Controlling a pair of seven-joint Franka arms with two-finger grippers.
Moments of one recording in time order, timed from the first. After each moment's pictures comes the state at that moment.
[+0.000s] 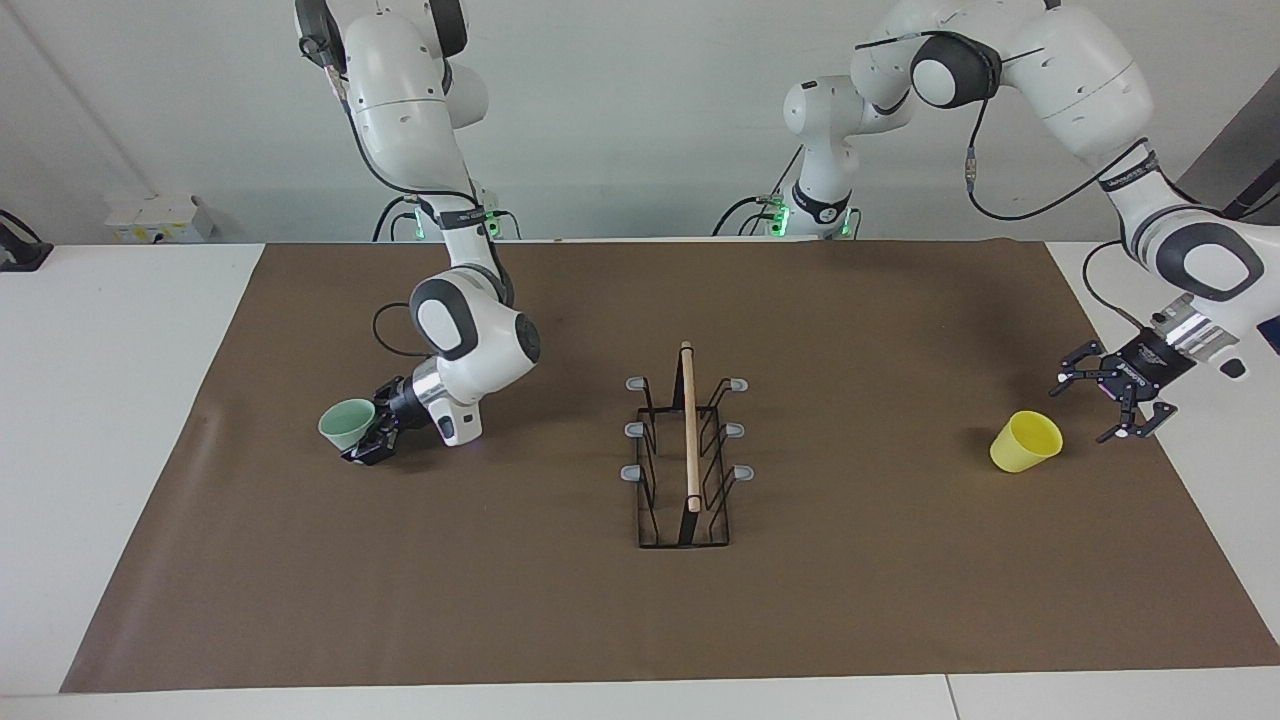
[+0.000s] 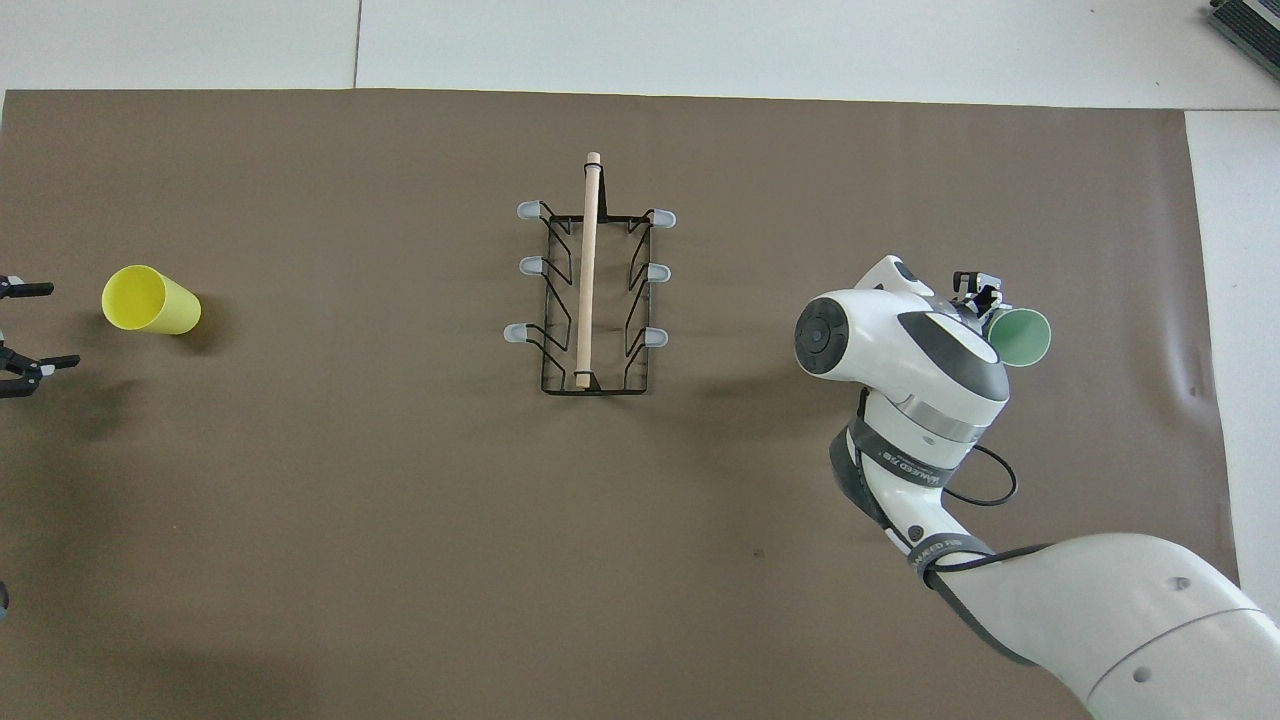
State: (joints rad) left arm 0.20 0.55 0.43 -1.63 -0.95 1.82 -0.91; right arm 0.28 0.38 -0.02 -1.94 -0.96 1.92 -0.52
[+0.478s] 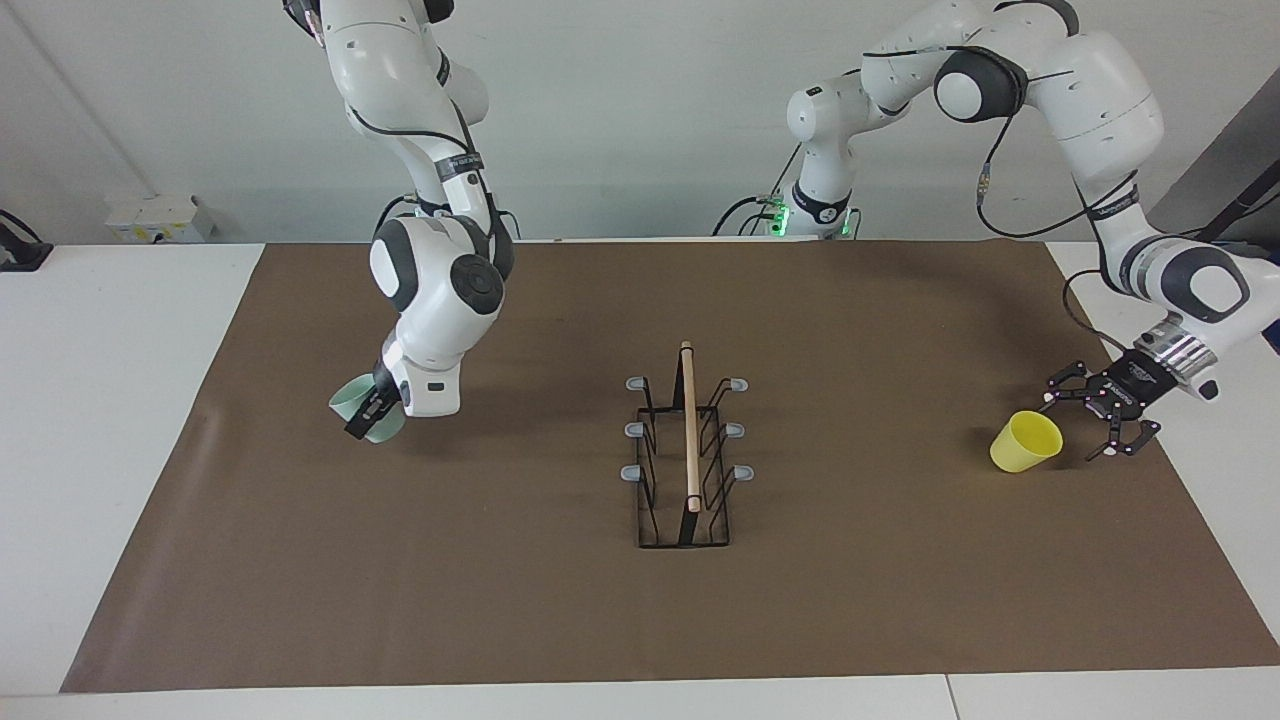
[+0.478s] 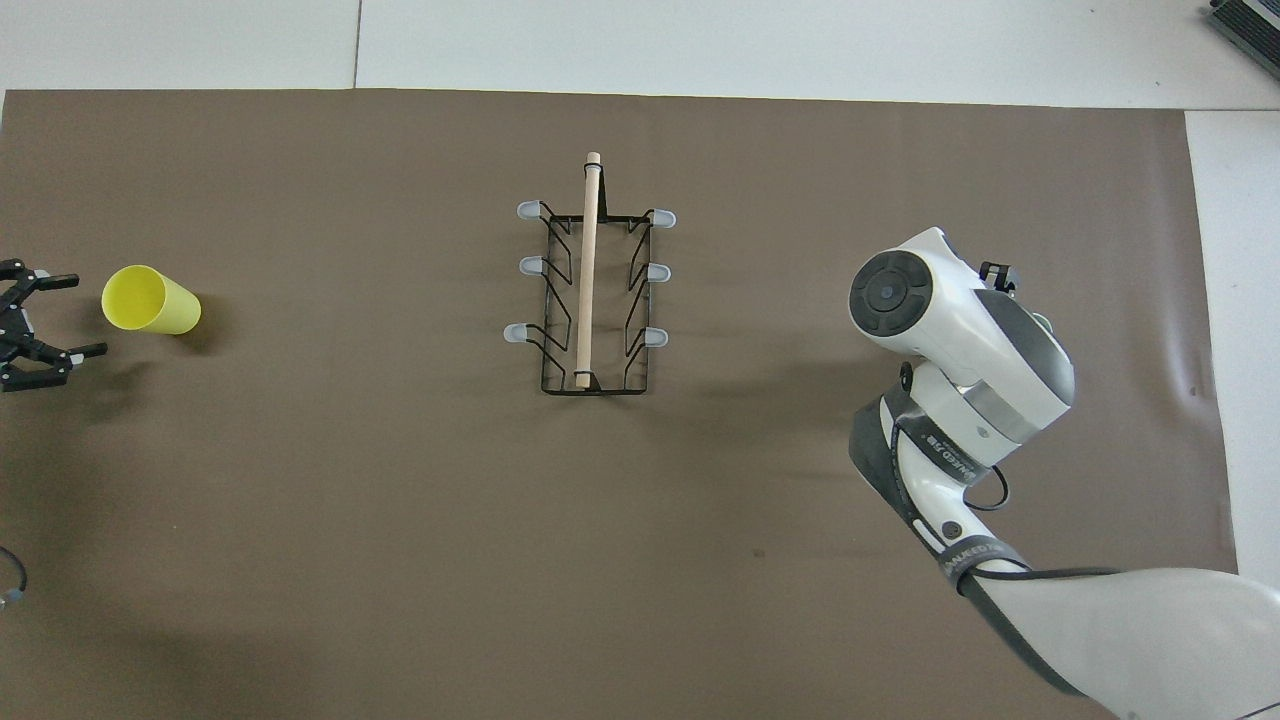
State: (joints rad) left arm 0.28 0.60 0.33 -1.69 -1.15 1.80 -0.78; right arm 0.24 0.26 -0.02 -1.91 -0.60 1.97 -0.60
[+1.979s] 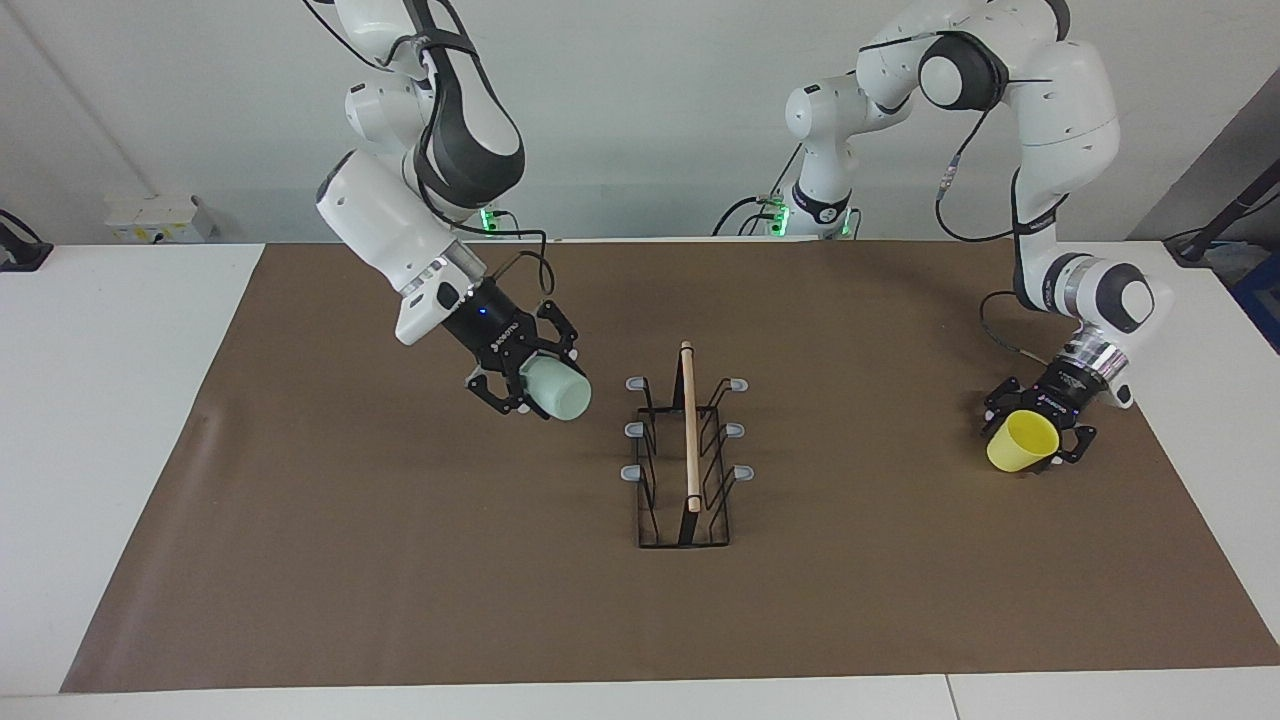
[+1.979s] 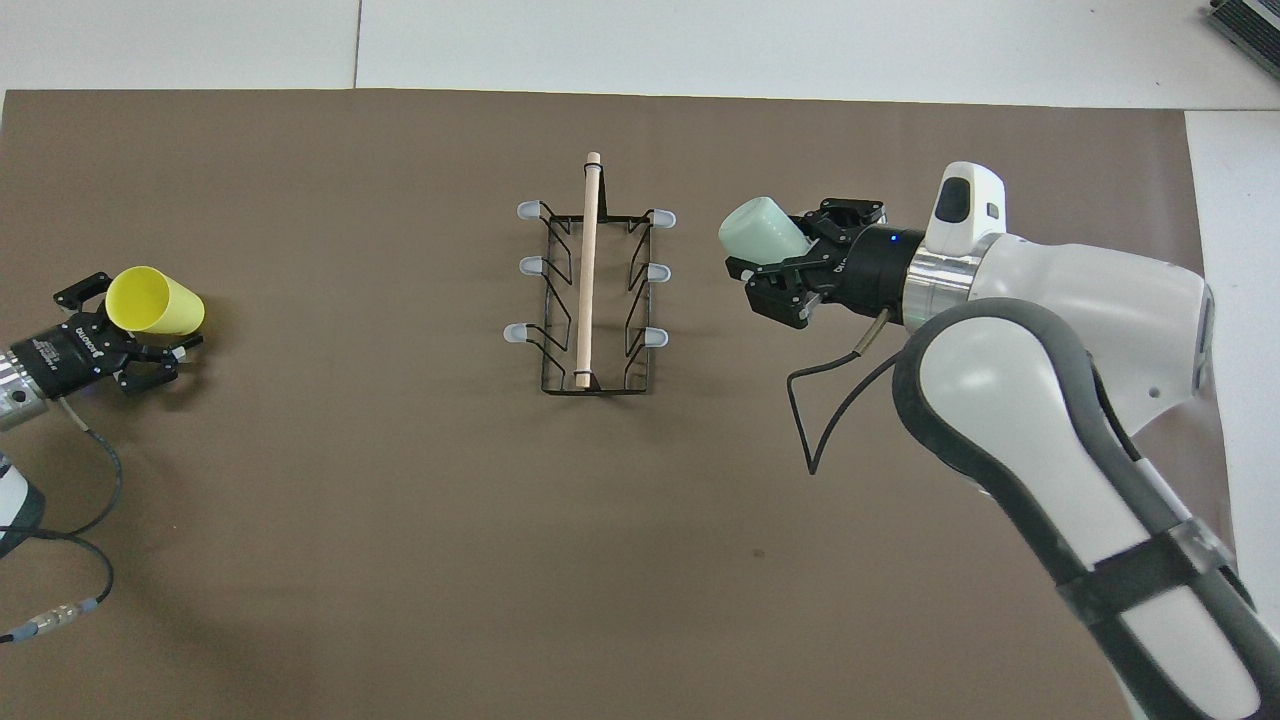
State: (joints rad) left arm 0.19 0.55 0.32 -1.93 -1.50 1.91 -0.65; right arm 0.30 0.10 0.00 -1.97 1.14 2.51 -1.22
